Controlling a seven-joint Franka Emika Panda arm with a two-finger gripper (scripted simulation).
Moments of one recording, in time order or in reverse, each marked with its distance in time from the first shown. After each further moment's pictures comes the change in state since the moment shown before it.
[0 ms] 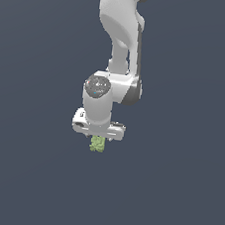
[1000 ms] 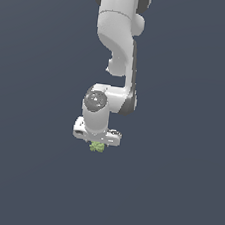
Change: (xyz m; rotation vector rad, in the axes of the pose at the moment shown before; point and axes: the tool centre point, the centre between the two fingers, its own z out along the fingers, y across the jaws) arm 0.001 0.007 0.054 -0.003 -0.005 0.004
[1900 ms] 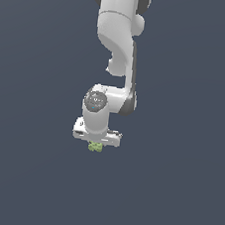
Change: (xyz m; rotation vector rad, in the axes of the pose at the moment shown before) arm 0.003 0.000 0.001 0.000 0.005 0.003
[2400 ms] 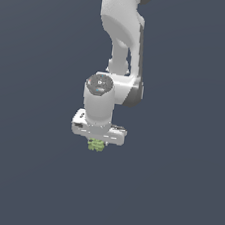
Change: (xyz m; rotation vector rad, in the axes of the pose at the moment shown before) arm 0.021 -0.011 -0.065 -0.003 0.078 0.049
